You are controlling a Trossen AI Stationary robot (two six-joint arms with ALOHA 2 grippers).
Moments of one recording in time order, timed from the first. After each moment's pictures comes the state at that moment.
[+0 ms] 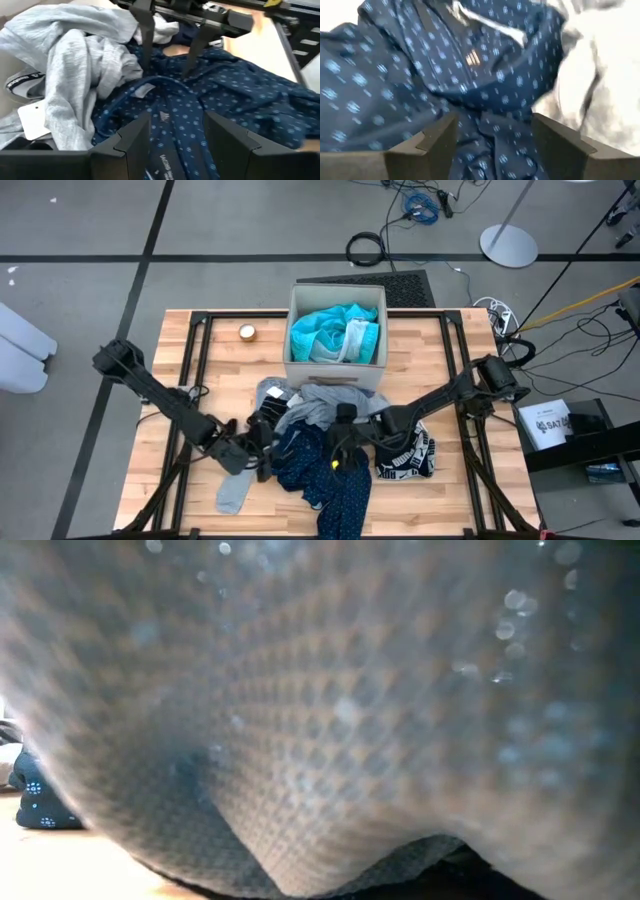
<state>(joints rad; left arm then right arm) -0.65 1.37 0.66 0.05 -0.64 -0.60 0.31 1.83 1.05 -0.06 0.23 0.21</state>
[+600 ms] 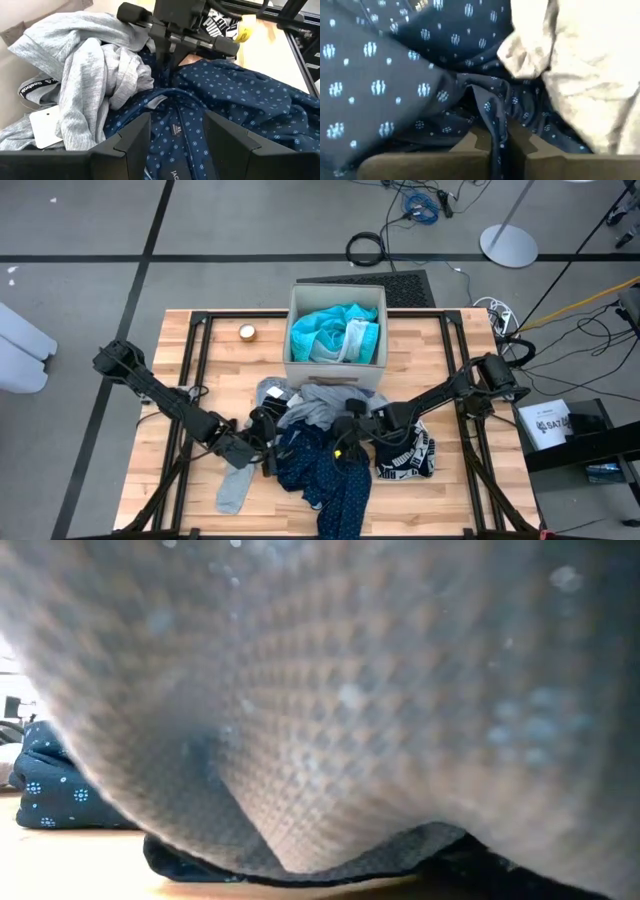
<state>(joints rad) -0.59 1.37 0.66 0.08 -0.64 -0.60 0.27 1.83 0.95 -0.04 0.23 0.30</state>
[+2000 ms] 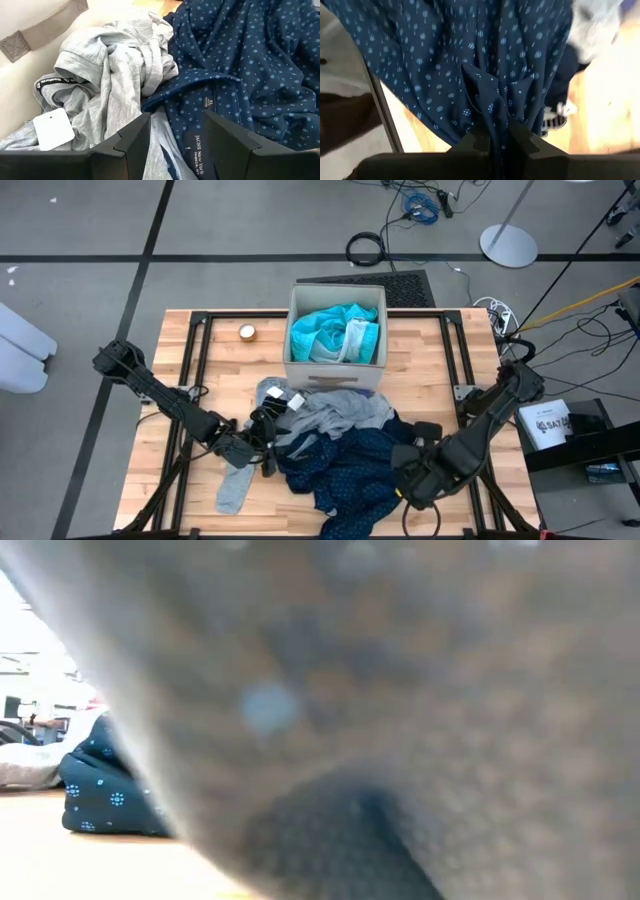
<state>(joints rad) -0.59 1.37 0.66 0.09 -0.63 -0.54 0.74 1.69 1.67 -1.50 0.12 0.96</state>
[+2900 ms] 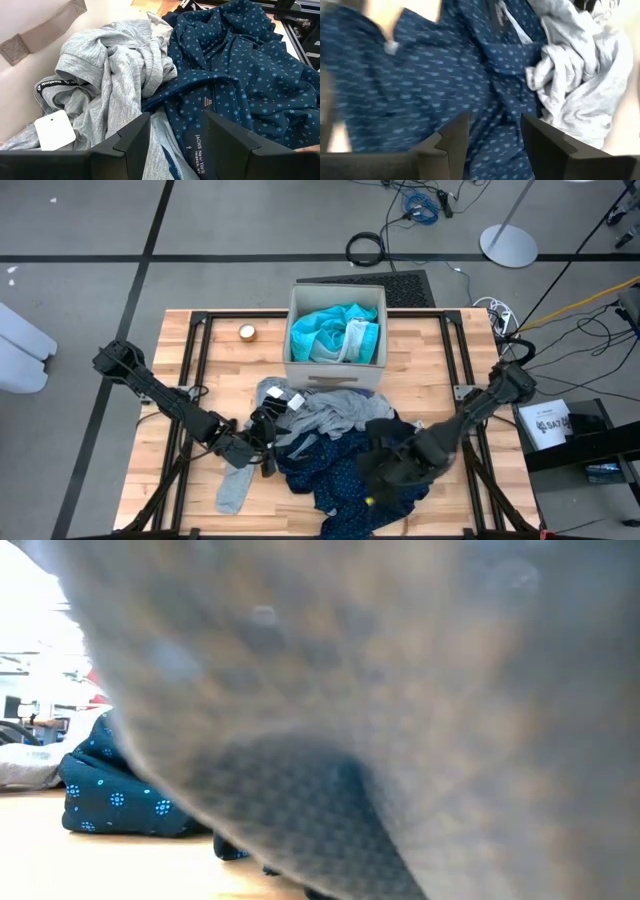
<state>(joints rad) -0.60 1.37 0.66 0.09 -0.63 -0.52 0.61 1.75 1.59 -1.07 0.36 0.38</state>
